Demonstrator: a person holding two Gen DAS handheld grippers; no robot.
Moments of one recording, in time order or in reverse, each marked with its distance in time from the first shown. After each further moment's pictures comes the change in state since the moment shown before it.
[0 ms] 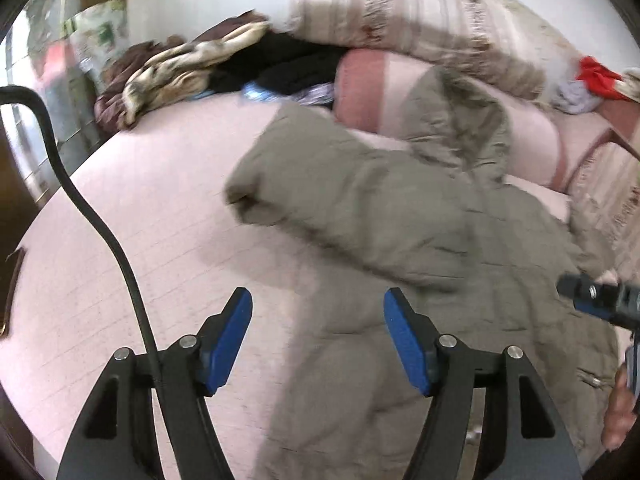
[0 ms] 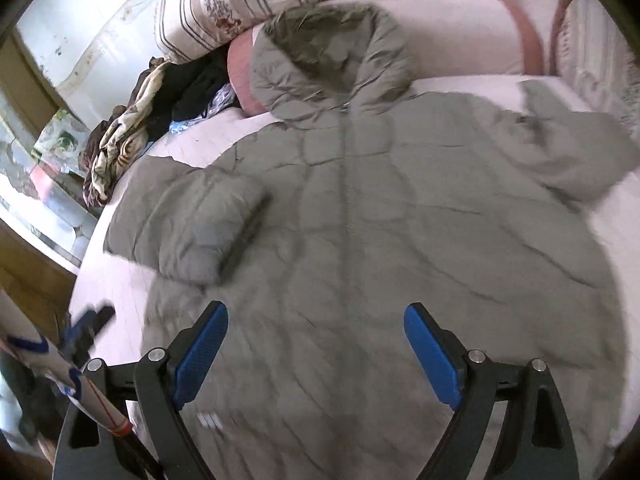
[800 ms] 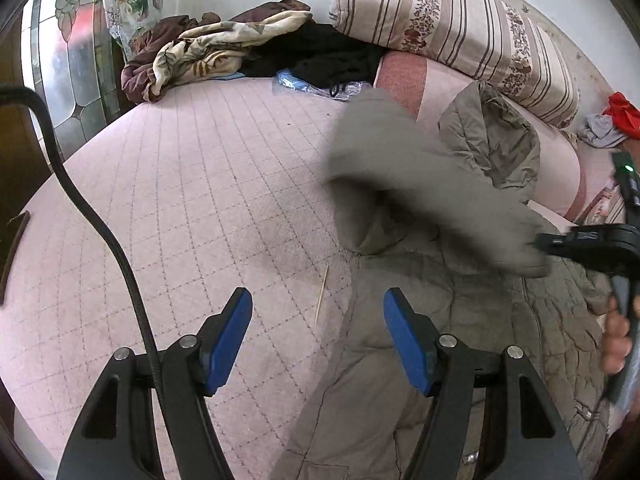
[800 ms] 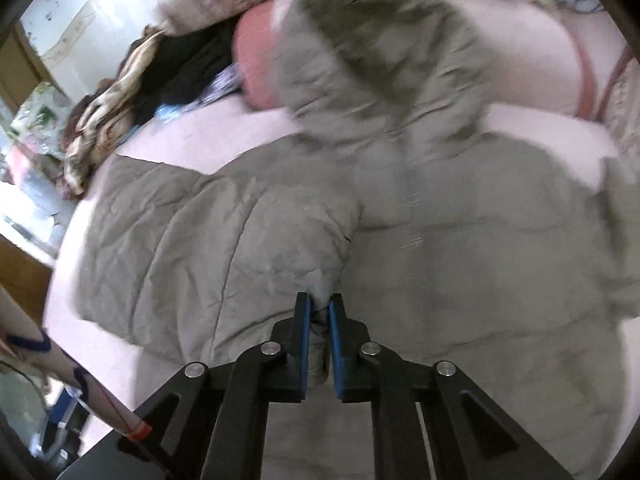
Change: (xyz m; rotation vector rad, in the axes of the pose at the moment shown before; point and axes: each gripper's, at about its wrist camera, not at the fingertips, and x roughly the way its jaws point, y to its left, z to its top) left arm 0.010 0.024 0.003 -0.118 0.015 0.015; right arm 0.075 0.027 0.102 -0.109 0.046 -0.119
